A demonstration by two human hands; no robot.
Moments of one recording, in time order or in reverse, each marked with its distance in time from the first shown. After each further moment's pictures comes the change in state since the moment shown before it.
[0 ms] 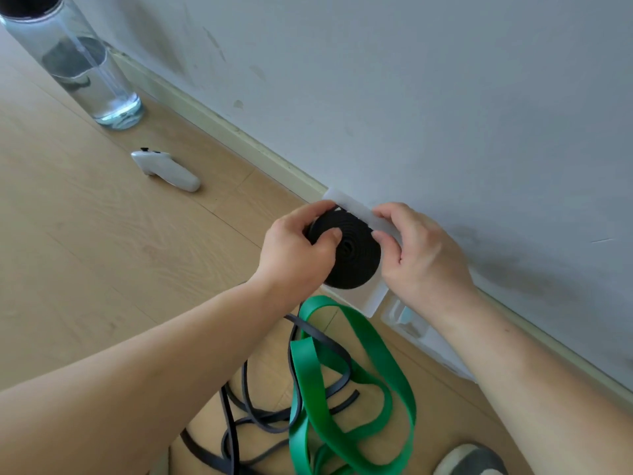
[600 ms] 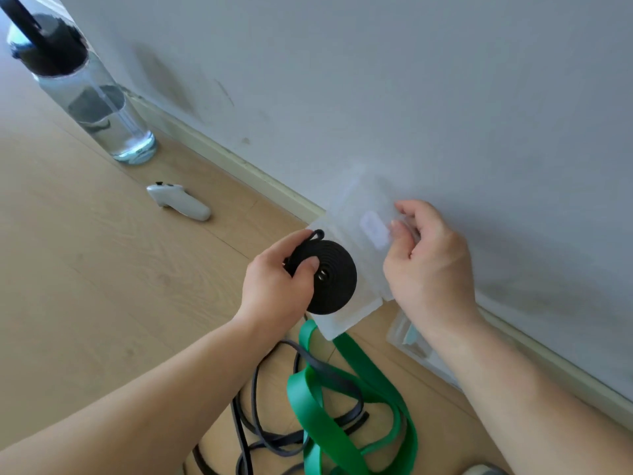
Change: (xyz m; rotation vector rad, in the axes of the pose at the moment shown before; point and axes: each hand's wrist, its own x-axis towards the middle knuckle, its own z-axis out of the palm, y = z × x) left_hand -0.007 -0.006 -0.026 -0.013 0.065 -0.047; right_hand 0.009 -0.038 -0.023 0.265 0.226 0.290
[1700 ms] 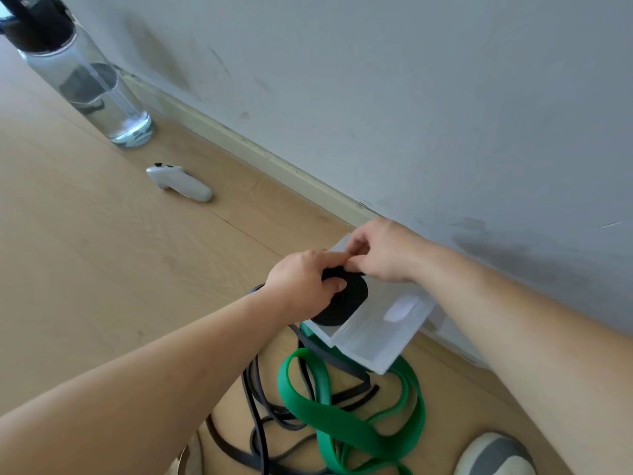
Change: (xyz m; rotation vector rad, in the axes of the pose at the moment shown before) left_hand 0.011 -0.025 0.012 0.679 -0.545 0.198; right_hand 0.026 0.021 0.044 -0.280 -0.865 0.050
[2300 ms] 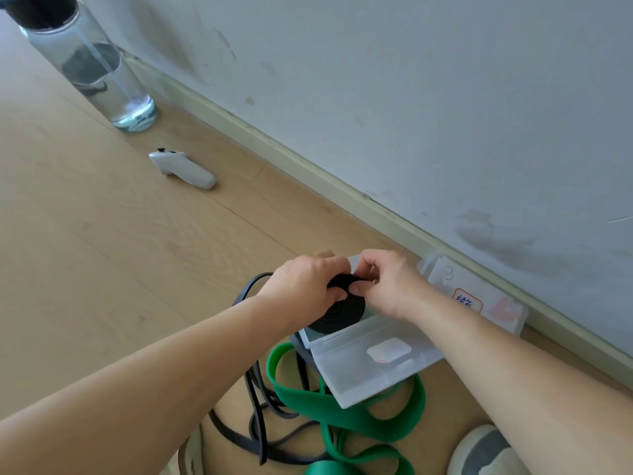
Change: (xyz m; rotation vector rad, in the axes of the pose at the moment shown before) left_hand -0.016 -0.007 0.013 0.146 0.025 0.180; right_hand -0.012 0.040 0.058 0.289 0.074 0.048
